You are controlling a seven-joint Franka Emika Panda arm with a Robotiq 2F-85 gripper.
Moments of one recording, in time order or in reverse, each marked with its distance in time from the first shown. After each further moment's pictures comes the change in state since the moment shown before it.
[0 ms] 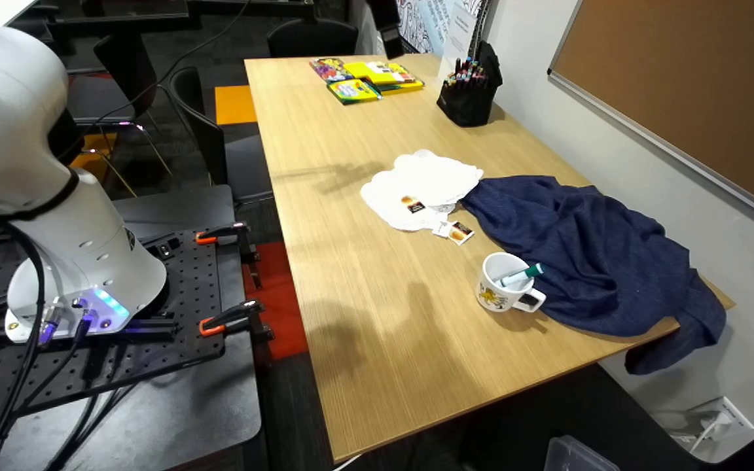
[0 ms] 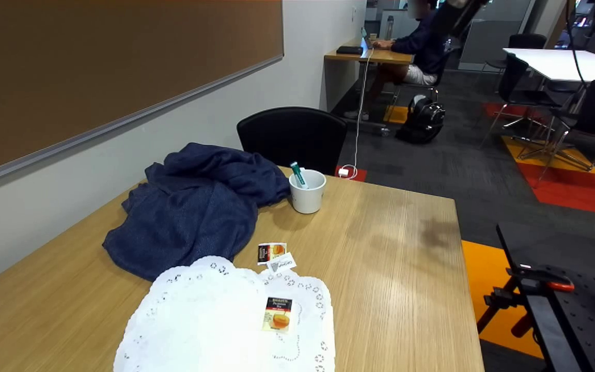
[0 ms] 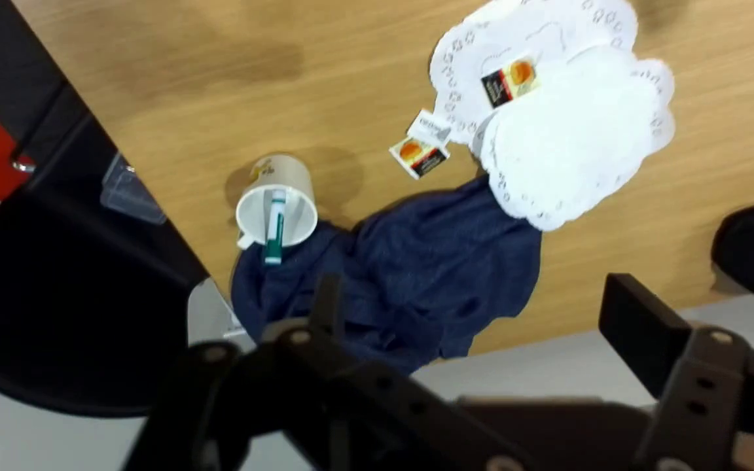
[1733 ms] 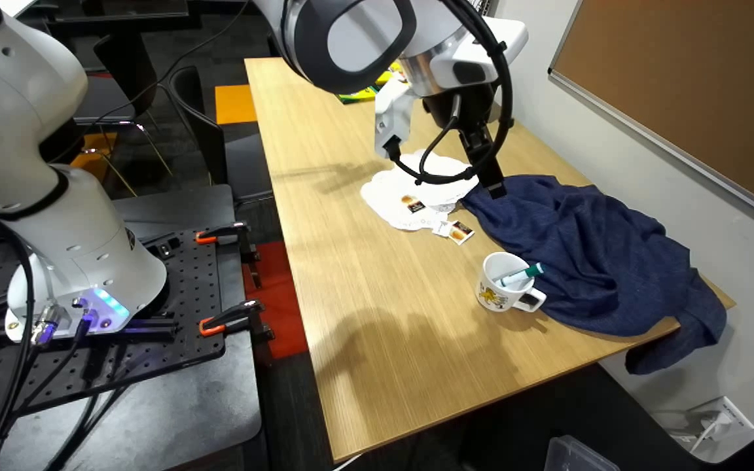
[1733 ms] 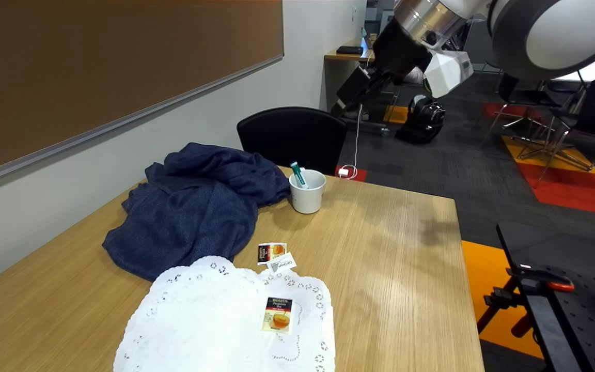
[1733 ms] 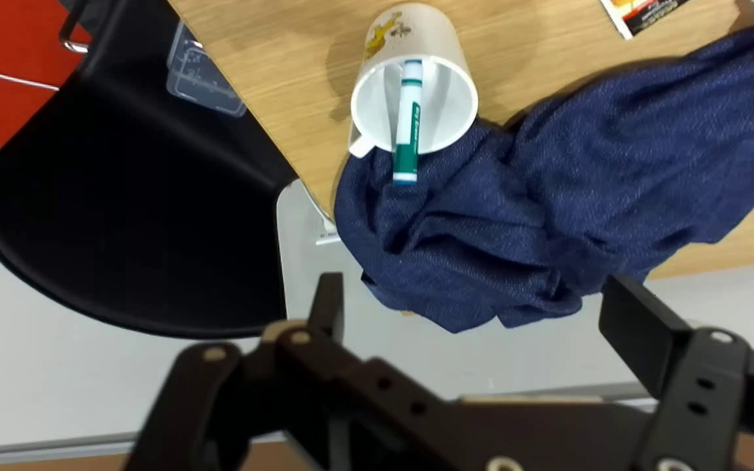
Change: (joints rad) arm -0.256 0.531 0.003 0.000 -0.434 0.753 0.244
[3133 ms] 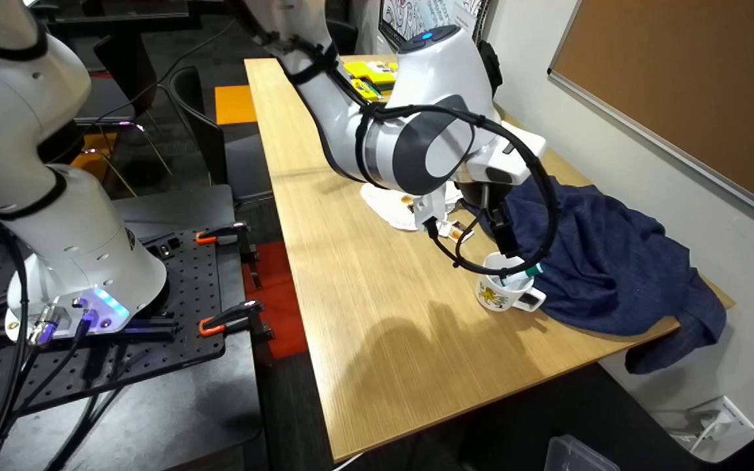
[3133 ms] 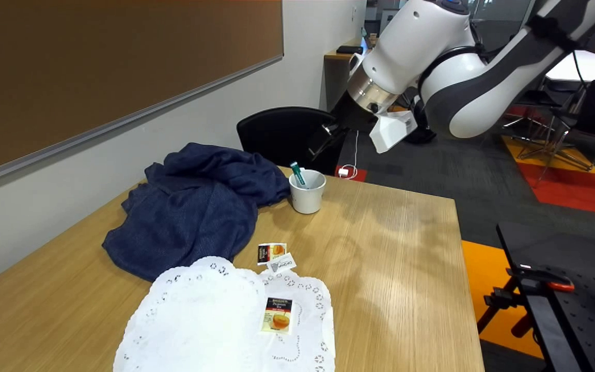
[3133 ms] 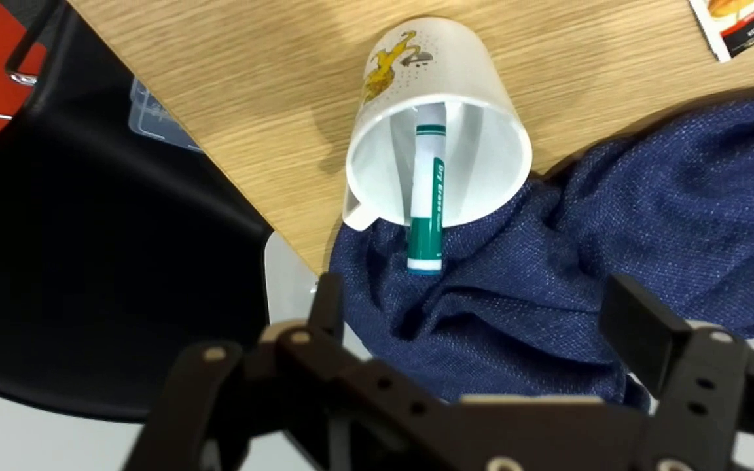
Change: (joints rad) arm -0.042 0.405 -0.038 0.249 -0.391 0.123 0.345
